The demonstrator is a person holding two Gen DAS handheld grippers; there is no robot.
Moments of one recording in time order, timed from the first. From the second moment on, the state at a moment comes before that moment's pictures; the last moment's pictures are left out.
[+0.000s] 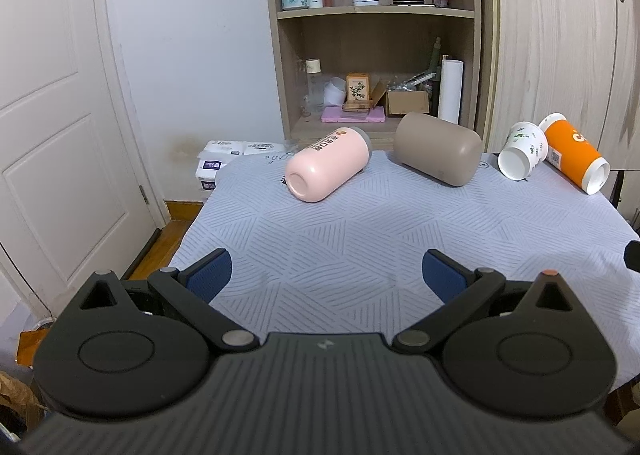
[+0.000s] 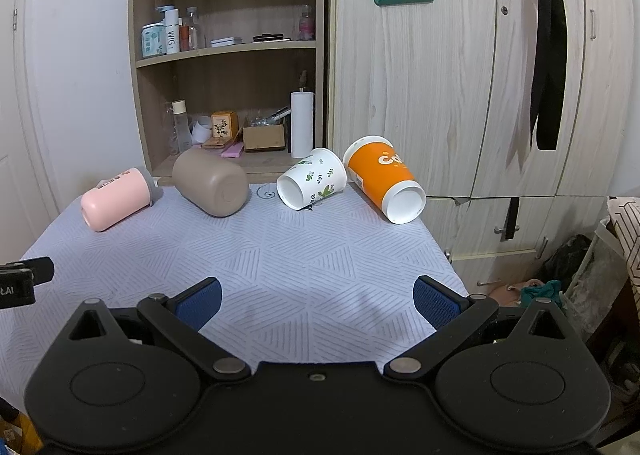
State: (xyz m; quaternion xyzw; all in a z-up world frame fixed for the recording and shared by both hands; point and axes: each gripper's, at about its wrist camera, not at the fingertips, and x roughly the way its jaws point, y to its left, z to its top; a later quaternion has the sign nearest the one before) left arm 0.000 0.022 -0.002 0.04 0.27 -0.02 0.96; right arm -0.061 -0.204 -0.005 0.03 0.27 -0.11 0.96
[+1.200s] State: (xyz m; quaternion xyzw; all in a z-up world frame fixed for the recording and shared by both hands) left arm 0.057 -0.097 0.027 0.04 0.33 -0.20 0.92; right arm -0.021 -0.307 0.006 0.07 0.23 0.00 0.97
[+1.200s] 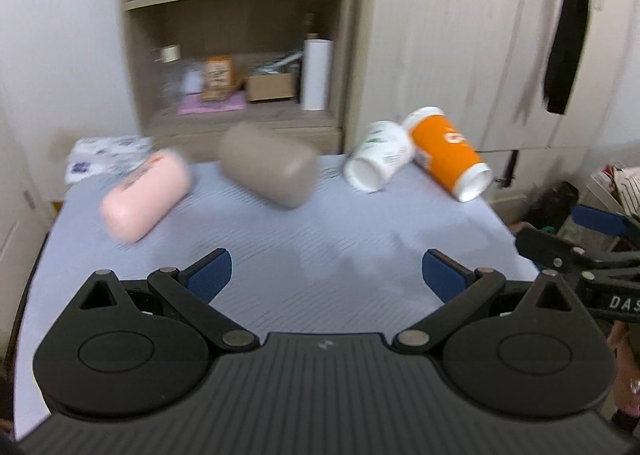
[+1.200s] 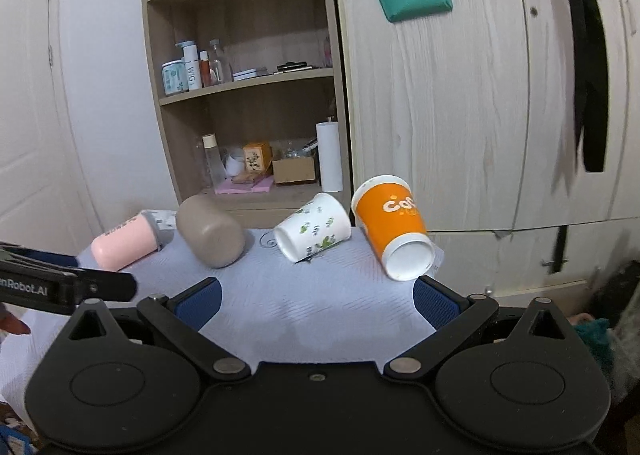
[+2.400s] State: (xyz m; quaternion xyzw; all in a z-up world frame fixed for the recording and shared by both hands) left arm 0.206 -0.227 -0.022 -0.07 0.41 -0.25 0.87; right arm 0.169 -0.409 -0.058 0.08 0.35 0.06 0.93
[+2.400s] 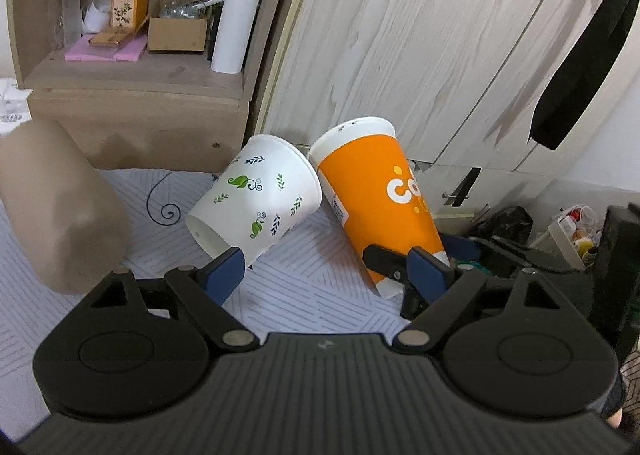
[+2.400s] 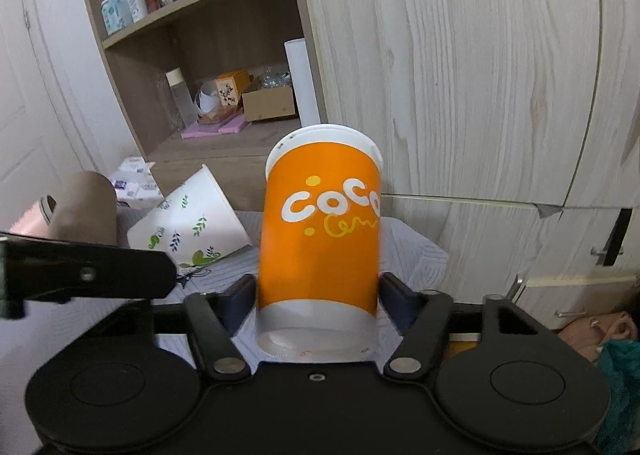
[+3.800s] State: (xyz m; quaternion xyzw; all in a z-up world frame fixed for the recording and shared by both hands) left arm 0.148 -0.184 -0.056 -0.14 0.50 -0.33 0.79; right arm 0.028 -0.338 -0.043 0.19 0.37 0.06 0.91
